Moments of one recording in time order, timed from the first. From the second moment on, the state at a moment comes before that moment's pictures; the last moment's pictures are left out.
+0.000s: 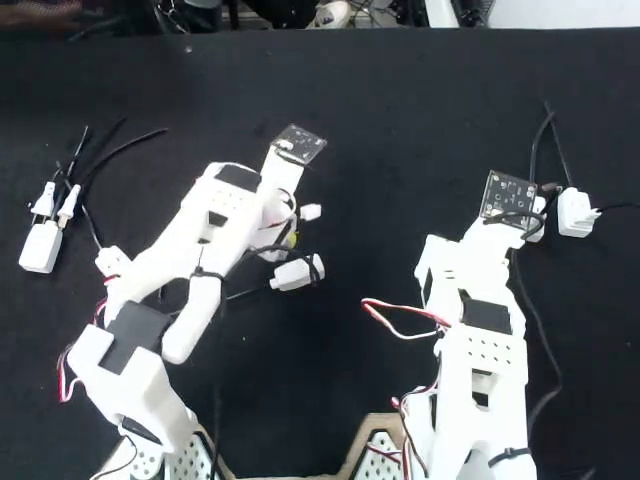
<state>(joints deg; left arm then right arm) 16.4 8.4 13.2 62.0 -12.1 12.7 -51.3 73.9 33.4 -7.6</state>
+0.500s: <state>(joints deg) 20.3 -2.0 16.7 64.2 -9.2 12.7 -51.3 73.9 33.4 -7.6</state>
